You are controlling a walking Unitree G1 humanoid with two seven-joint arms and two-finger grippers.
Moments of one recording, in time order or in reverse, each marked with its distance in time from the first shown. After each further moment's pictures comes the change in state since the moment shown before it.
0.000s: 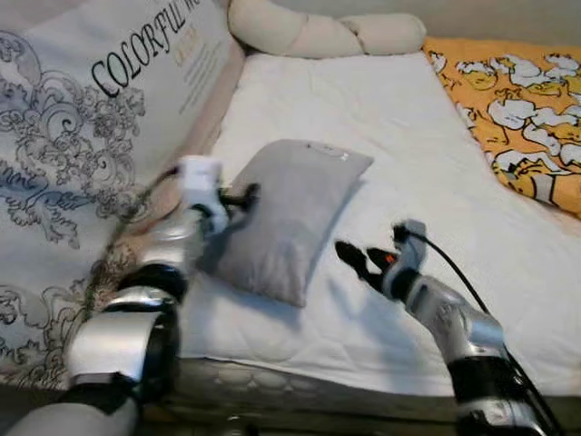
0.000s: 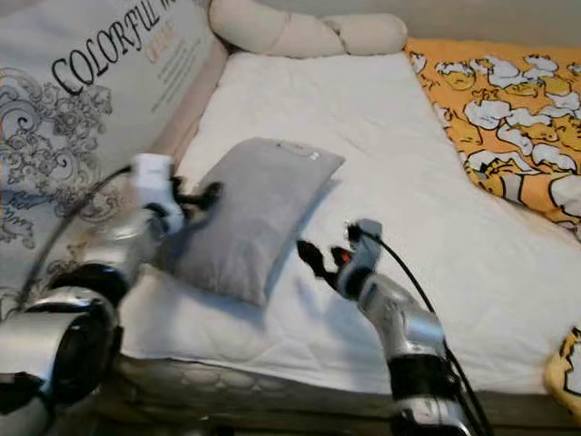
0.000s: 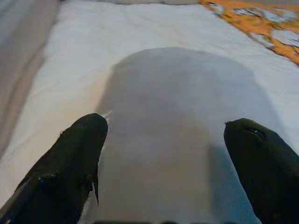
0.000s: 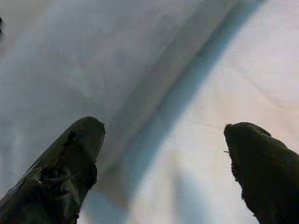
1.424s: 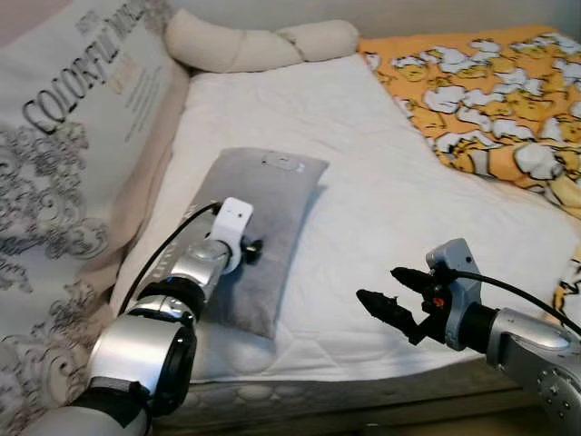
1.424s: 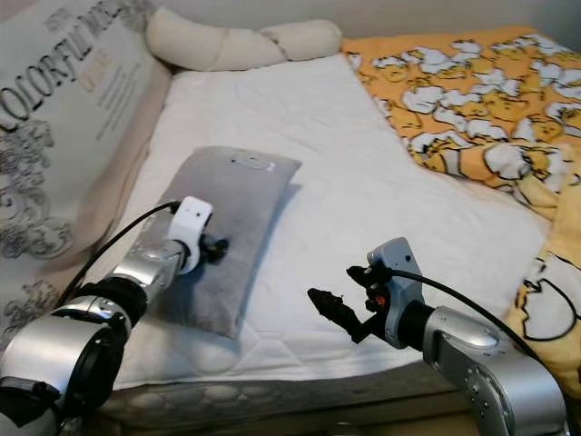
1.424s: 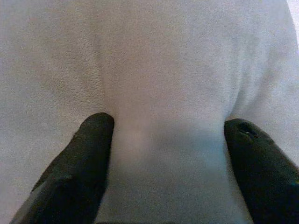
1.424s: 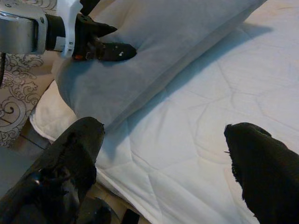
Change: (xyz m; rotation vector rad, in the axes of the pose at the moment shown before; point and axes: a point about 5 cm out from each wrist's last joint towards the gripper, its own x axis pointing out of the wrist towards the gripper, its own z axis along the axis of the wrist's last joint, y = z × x) left arm -0.010 -0.009 -0.062 0.252 0.451 0.095; right arm -0.104 0.034 0.021 -0.400 0.136 0.206
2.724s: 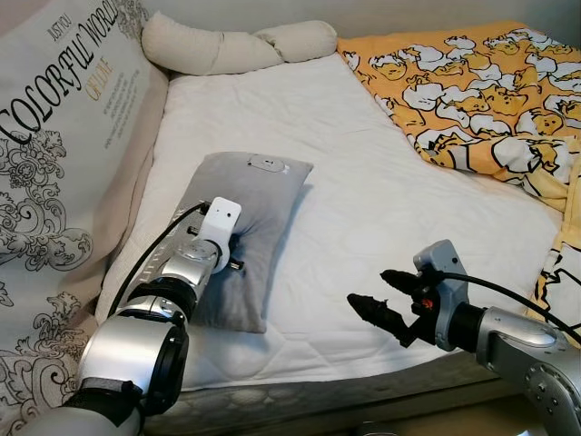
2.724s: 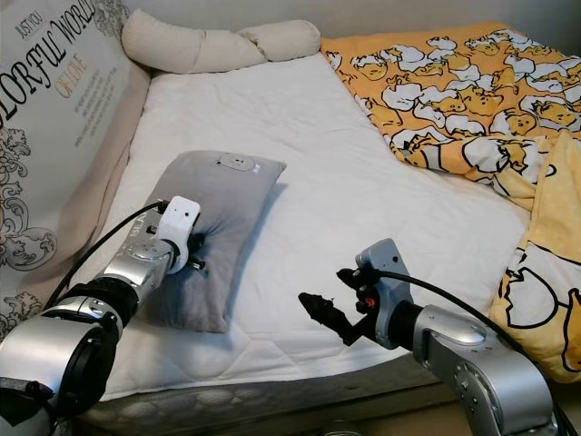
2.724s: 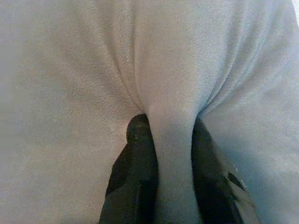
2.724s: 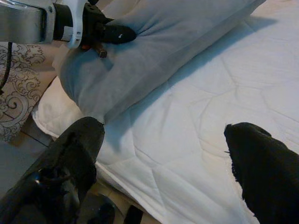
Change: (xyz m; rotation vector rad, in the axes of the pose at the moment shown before) left arm -0.002 0.014 -0.004 0.008 0.008 0.057; right arm 0.010 0.006 -0.002 -0.007 0.022 0.053
